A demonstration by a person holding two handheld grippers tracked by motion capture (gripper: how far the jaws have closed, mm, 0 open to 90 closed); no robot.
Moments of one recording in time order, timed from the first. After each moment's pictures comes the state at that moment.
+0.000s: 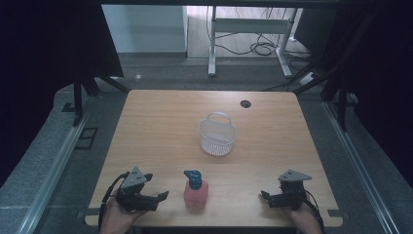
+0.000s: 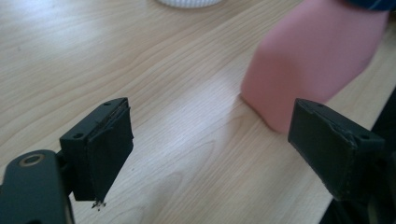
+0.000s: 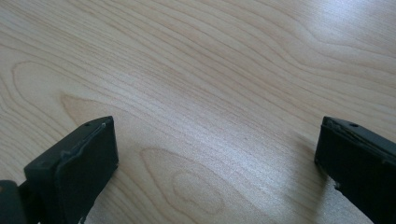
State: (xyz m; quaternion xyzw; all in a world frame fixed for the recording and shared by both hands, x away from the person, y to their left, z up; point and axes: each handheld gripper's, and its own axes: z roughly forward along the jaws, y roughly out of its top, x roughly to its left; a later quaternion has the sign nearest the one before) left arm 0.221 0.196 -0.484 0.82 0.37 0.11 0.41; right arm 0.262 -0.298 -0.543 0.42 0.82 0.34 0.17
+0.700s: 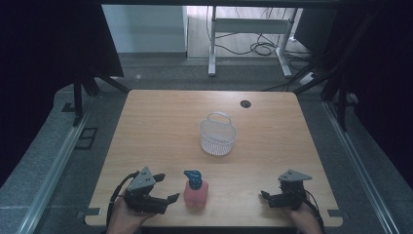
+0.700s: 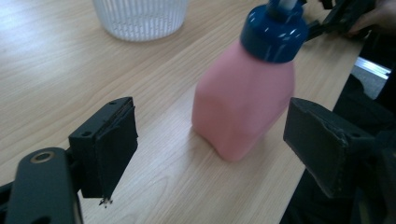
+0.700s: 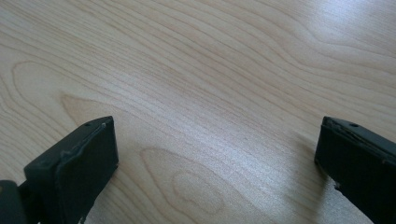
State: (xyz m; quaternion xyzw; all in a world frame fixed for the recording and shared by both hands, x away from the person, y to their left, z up) left arm 0.214 0.167 -0.460 0.83 0.32 0.10 0.45; right arm 0.262 -0.298 -0.543 0.42 0.82 0.34 0.17
